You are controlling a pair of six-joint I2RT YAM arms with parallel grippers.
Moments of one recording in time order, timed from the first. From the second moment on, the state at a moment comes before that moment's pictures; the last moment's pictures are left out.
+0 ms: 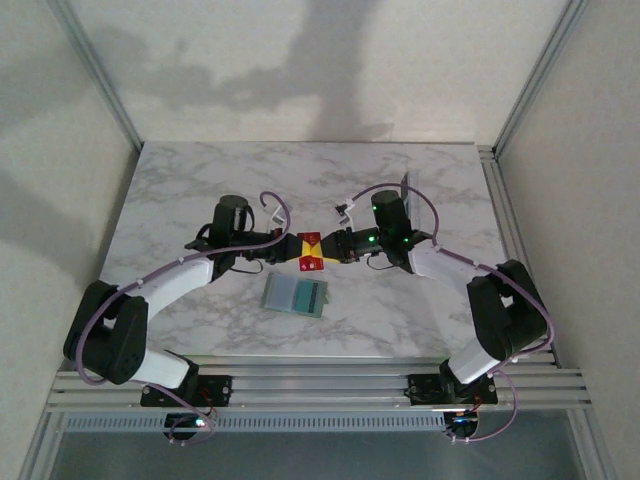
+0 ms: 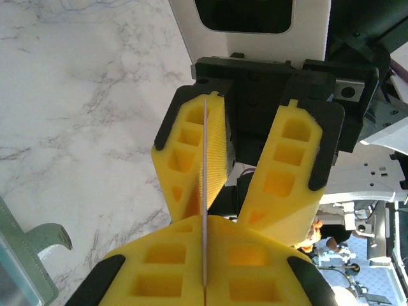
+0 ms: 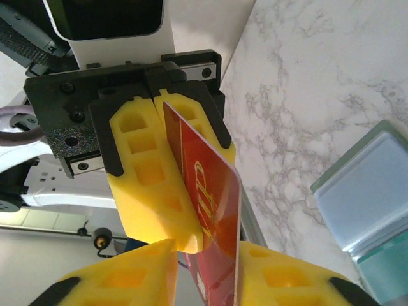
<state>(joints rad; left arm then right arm) -0.38 1.43 0.80 0.11 1.06 -0.71 0.54 1.57 0.90 0.15 -1.15 0.71</state>
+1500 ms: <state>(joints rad) -0.32 1.42 0.68 -0.28 0.44 -0.62 0.63 1.78 0.75 0.27 -0.90 0.90</state>
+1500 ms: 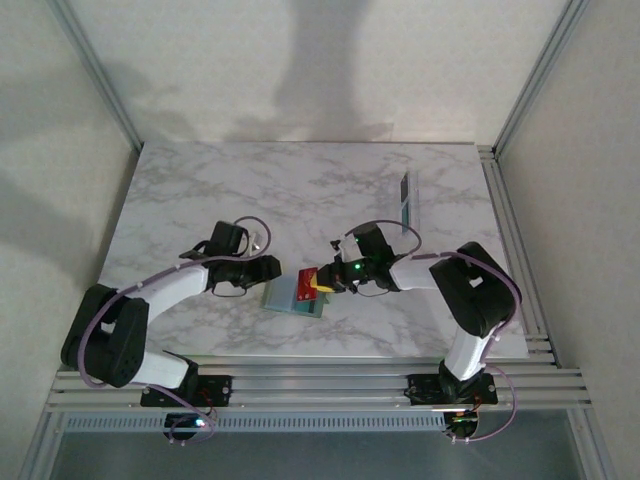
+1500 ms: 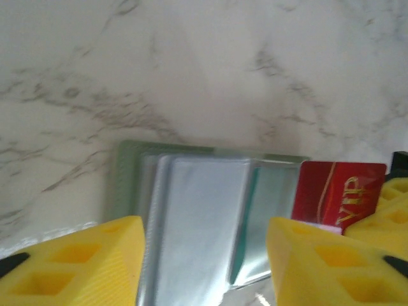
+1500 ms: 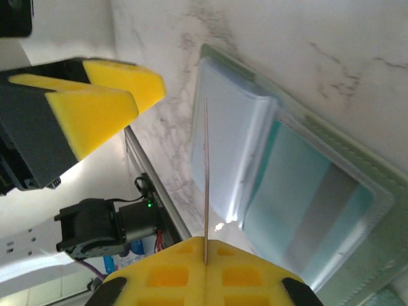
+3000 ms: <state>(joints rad) -0.31 1.51 0.60 -0.18 0.41 -0.66 0.65 1.88 0.70 0.42 -0.96 1.00</state>
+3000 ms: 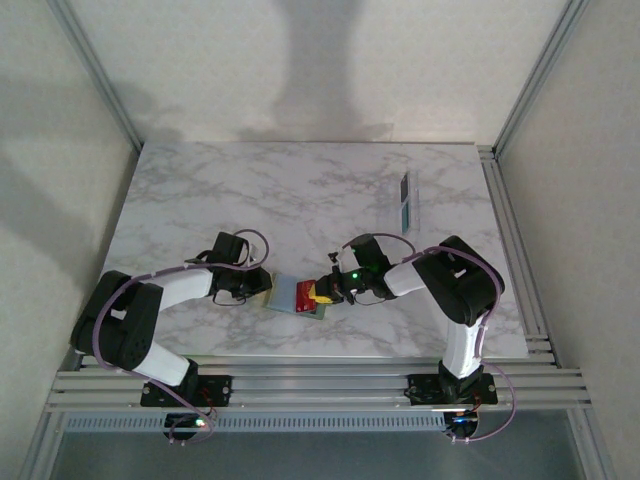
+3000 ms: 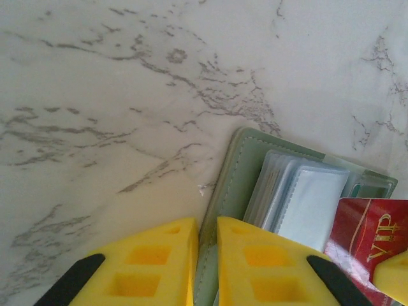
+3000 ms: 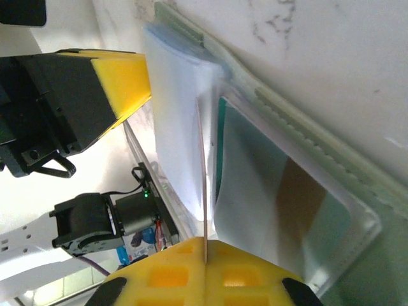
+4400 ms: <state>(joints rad) -0.30 1.50 0.58 -0.18 0.40 -0.66 0.66 1.97 0.70 0.60 -0.98 1.11</state>
